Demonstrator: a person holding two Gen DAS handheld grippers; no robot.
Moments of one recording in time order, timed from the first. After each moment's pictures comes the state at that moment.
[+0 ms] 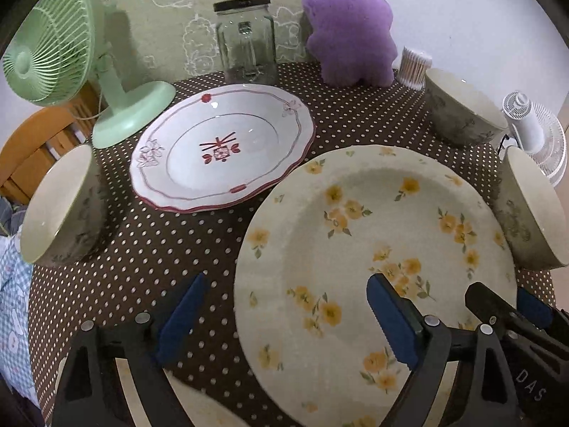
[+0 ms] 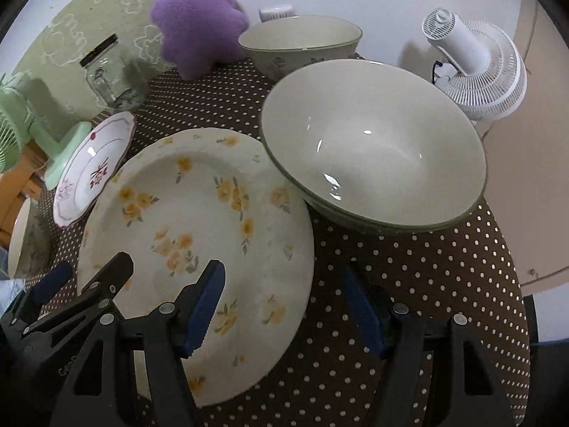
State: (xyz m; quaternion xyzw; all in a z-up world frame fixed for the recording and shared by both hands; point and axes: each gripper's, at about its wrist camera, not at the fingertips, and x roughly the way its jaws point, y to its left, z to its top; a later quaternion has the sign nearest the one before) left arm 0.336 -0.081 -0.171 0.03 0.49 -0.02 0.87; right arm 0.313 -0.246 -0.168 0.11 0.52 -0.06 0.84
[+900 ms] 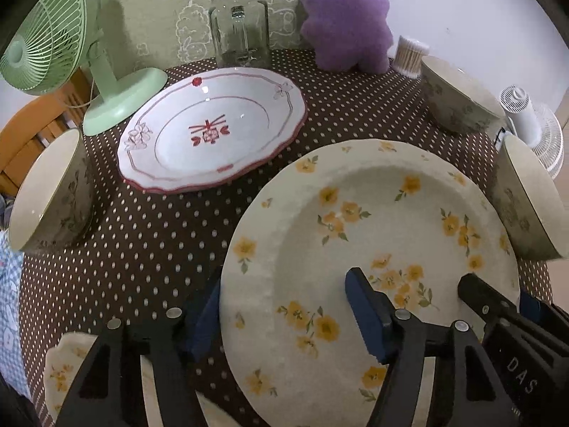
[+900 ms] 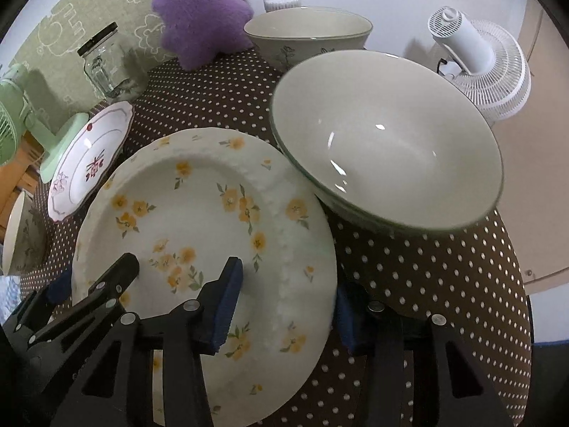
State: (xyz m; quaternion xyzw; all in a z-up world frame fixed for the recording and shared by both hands) left arm 0.330 -0.083 -0.178 0.02 0.51 -0.03 0.86; right arm 0.313 -0.240 -0.174 0.11 0.53 -0.06 0.84
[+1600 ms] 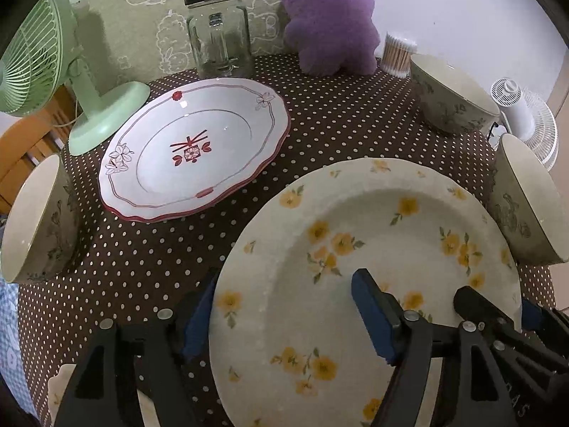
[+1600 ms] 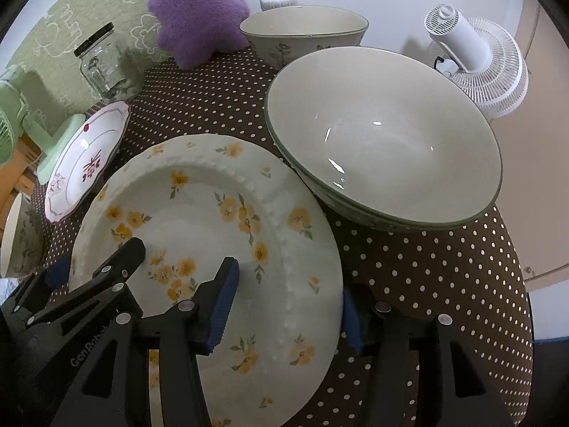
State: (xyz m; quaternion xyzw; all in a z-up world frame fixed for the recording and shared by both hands) left arm 0.347 -0.087 -0.178 0.04 0.50 -0.05 0.86; right arm 0.315 -0.239 -0.176 0.11 0.53 -0.07 0.84
